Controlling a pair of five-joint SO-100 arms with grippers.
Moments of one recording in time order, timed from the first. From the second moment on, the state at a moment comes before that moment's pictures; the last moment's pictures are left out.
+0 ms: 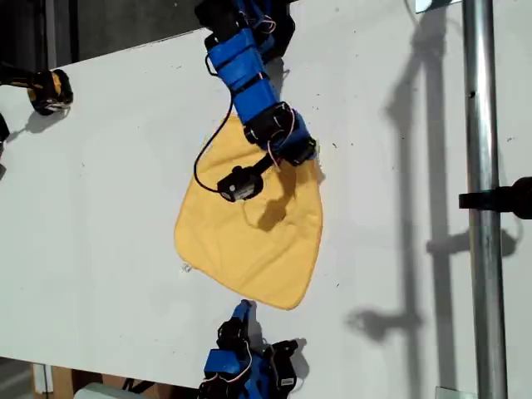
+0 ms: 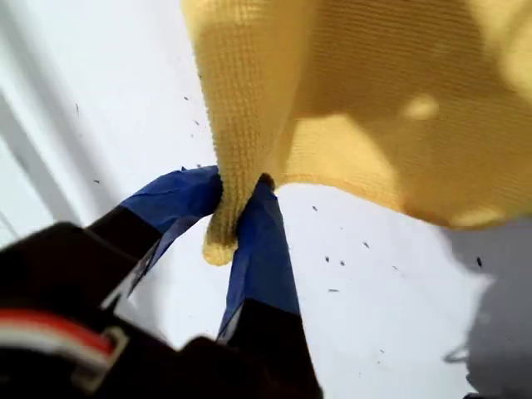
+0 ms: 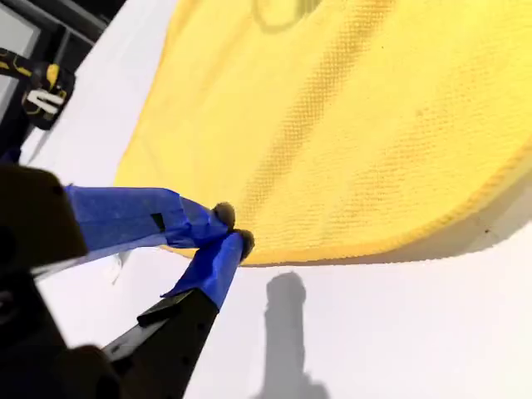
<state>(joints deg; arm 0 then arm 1) -17.3 199.0 175.7 71.4 -80.2 -22.1 78.0 76.6 85.8 68.4</state>
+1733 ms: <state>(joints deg) 3.3 121.7 107.6 93.1 -40.3 -19.8 84.7 85.6 76.8 68.4</state>
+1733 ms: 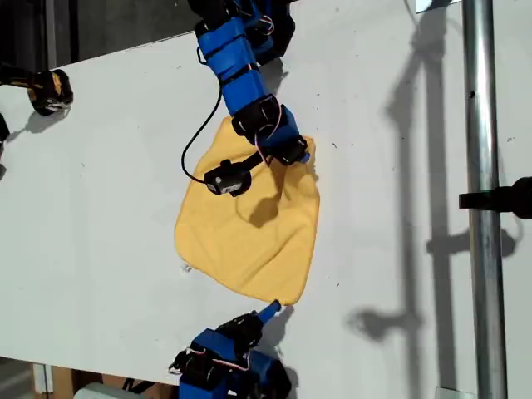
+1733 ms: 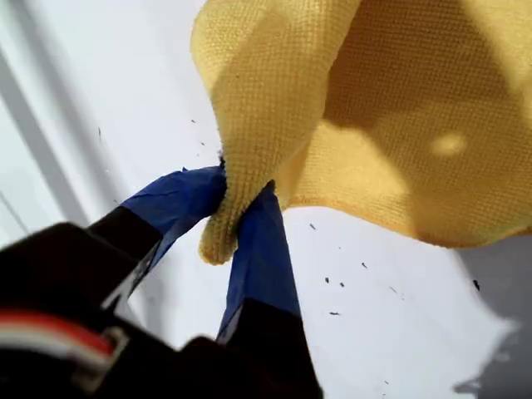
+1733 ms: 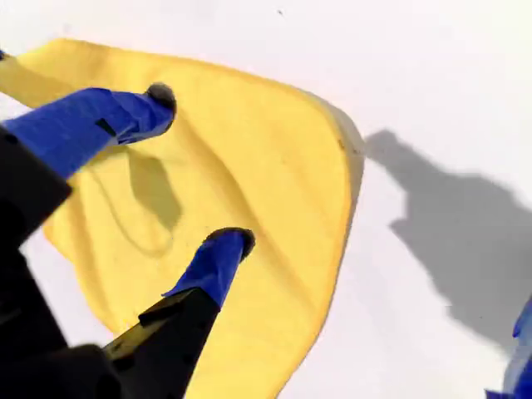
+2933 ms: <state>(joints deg) 4.2 99.6 132.2 60.1 -51.3 -18.5 84.7 85.6 77.5 68.4</state>
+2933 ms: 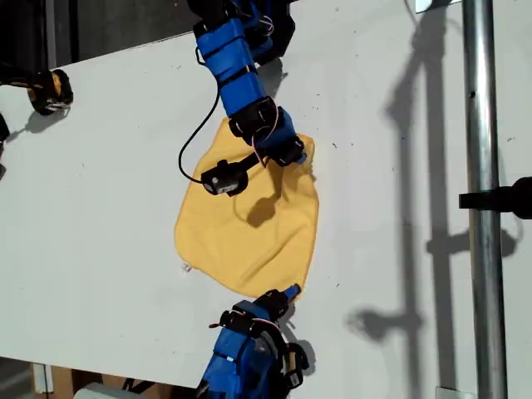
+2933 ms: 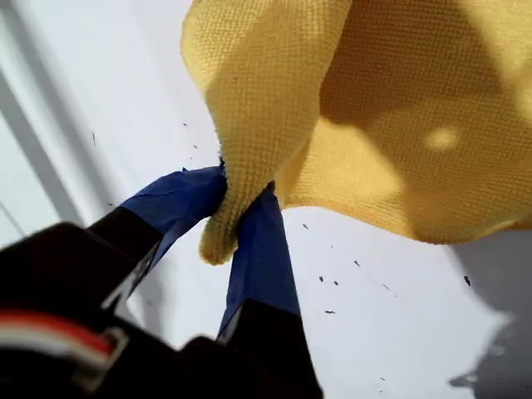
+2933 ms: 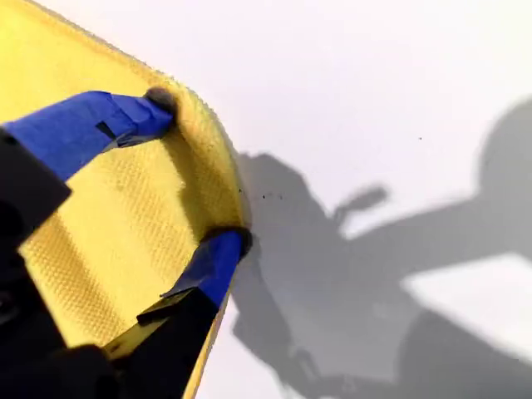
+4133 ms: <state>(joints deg) 7.3 117.9 113.9 76.6 -52.1 -21.8 82.4 72.8 81.7 63.0</state>
